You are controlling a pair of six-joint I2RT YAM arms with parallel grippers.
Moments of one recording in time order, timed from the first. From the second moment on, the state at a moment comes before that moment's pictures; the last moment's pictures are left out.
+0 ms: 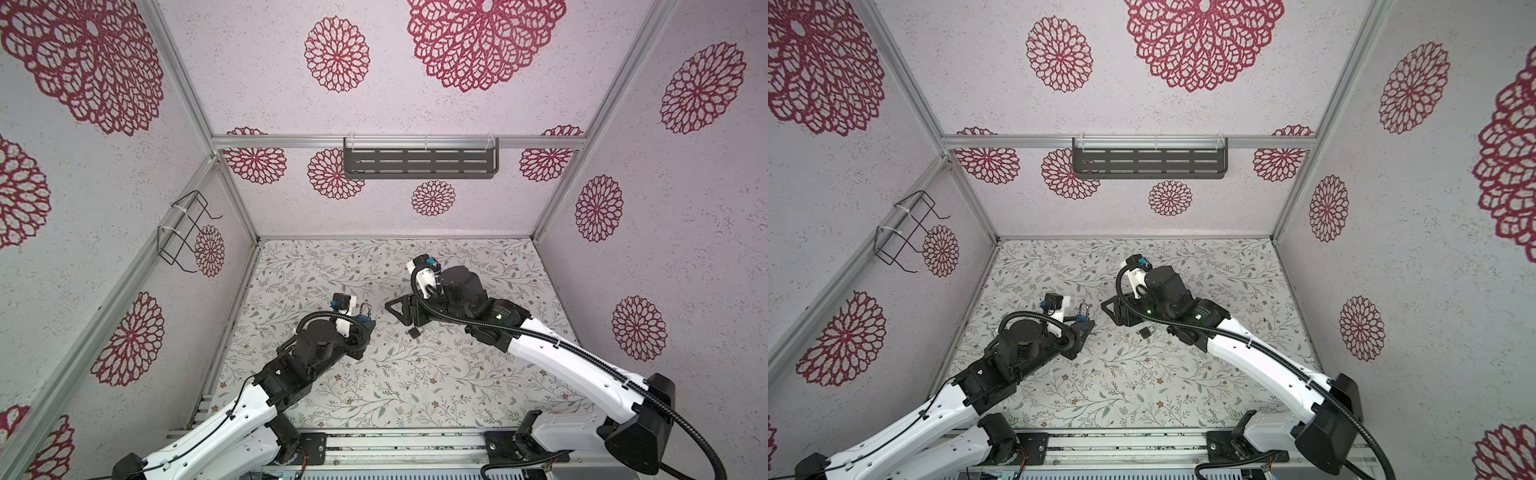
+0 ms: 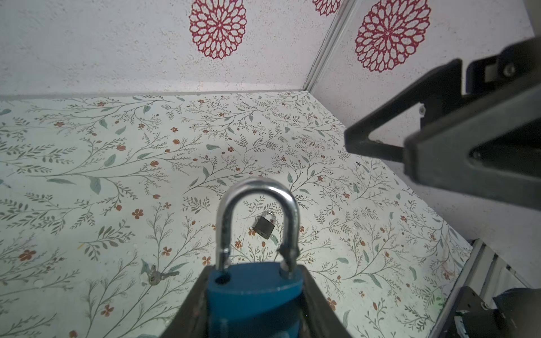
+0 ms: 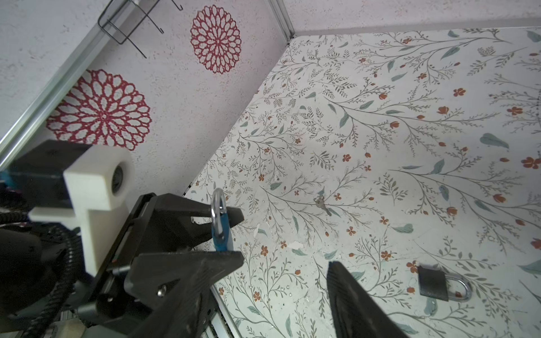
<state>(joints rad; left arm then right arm) -0.78 0.80 0.59 -0.13 -0.13 -0.31 0.85 1.32 1.24 -0.41 -0.23 0.49</state>
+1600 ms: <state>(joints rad) -0.80 0.84 0.53 0.02 -0.13 -0.16 0.91 1.63 1.71 -0.89 0.04 0.20</state>
